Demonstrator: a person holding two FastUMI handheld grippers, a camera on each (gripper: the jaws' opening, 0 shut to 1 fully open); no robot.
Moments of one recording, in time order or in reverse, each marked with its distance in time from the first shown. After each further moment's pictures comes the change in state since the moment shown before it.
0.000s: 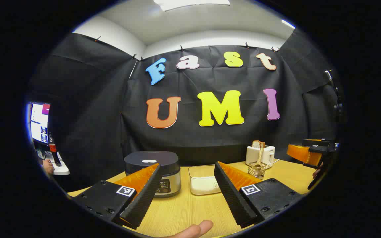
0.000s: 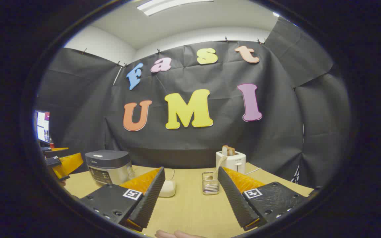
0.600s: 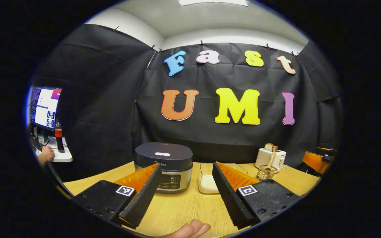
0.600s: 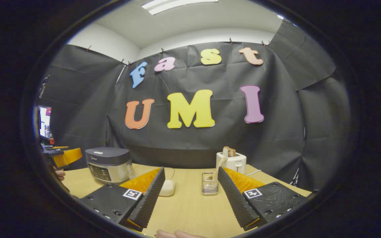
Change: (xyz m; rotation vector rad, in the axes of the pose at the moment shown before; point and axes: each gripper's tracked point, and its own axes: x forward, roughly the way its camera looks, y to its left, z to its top) left arm 0.015 0.036 -0.017 -0.098 0.061 0.110; right arm 0.001 0.004 0.000 -0.042 -0.008 0.013
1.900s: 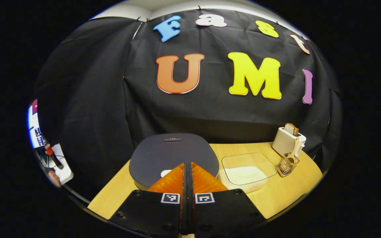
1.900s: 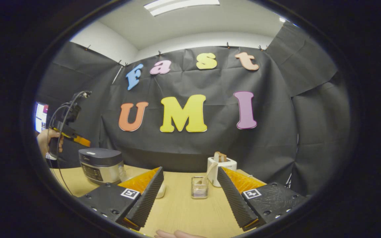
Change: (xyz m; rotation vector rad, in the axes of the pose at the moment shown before) left arm 0.156 0.059 -0.001 0.081 0.413 -0.017; right arm -0.005 -0.028 0.015 -0.001 -0.027 -0.046
